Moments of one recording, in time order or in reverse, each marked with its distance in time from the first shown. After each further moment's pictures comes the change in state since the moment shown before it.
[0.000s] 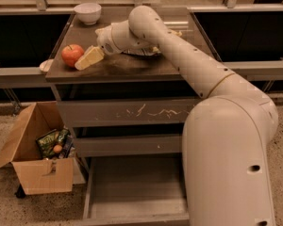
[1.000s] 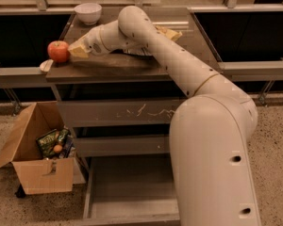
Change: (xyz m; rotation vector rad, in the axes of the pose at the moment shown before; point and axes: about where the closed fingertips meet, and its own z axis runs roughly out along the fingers) arm -0.025 0.028 0.030 -0.113 -0.061 0.040
